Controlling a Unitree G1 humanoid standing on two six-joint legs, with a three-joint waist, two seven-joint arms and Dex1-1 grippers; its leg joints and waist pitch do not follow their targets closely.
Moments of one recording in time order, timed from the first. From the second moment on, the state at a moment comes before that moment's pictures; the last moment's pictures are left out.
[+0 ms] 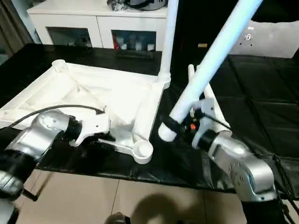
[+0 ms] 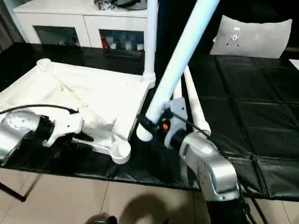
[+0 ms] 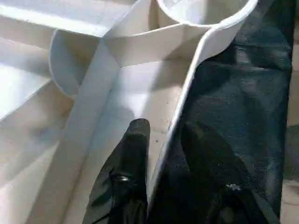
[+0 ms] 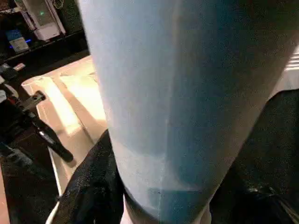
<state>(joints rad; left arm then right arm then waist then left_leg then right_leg) -0.61 0.74 -0.47 0.53 -0.04 -0.04 -1.30 -0.22 -0.19 0.09 -0.18 0.39 0.60 0.46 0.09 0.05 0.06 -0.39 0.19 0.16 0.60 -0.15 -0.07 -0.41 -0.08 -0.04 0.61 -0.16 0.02</state>
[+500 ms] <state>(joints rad) -0.70 0.62 -0.45 0.76 0.02 -0.08 -1.28 -0.21 -0.20 0.09 -0.19 0.41 0.60 0.48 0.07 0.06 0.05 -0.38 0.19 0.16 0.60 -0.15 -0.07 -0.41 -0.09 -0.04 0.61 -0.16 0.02</state>
